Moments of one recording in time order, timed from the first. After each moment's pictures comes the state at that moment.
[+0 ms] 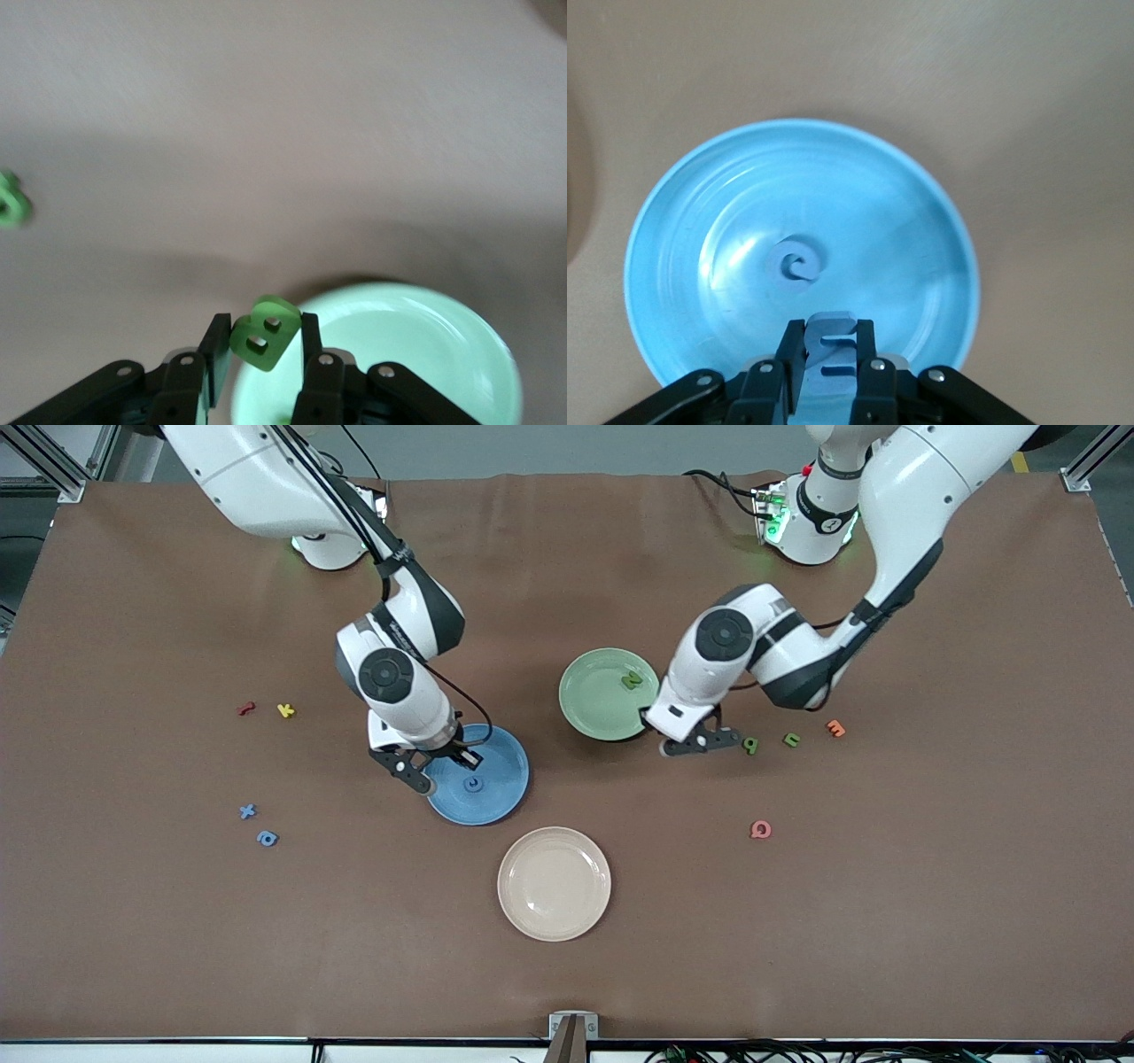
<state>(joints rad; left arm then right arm) 0.20 0.57 -0.91 -2.02 0.50 2.31 -1.17 0.30 0.53 0.25 -1.89 -0.09 2.41 1.23</state>
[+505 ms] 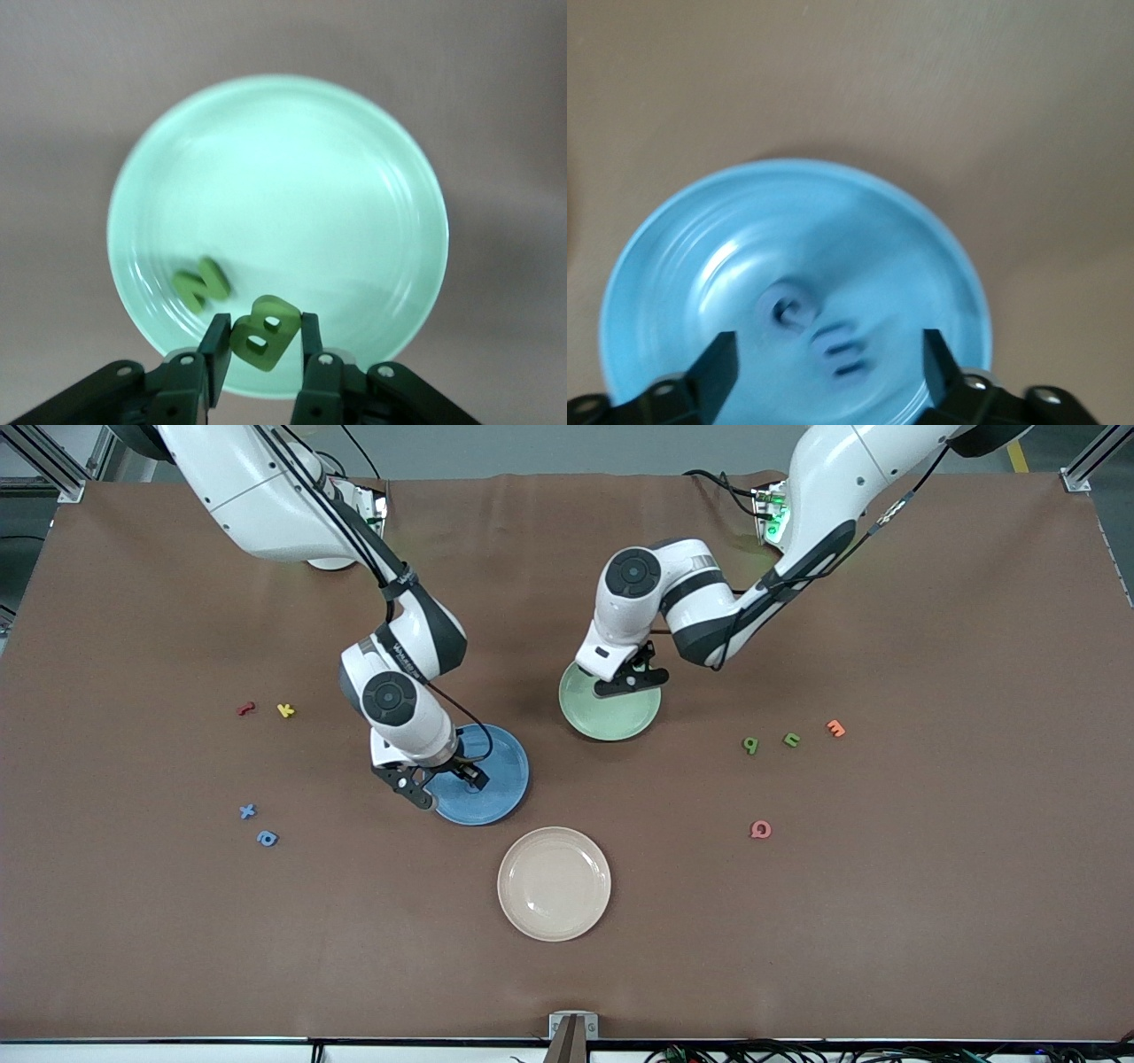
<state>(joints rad) 0.00 0.60 -0.92 -2.04 0.50 2.31 -1.40 0.27 0.57 0.22 -1.86 -0.10 2.39 1.12</state>
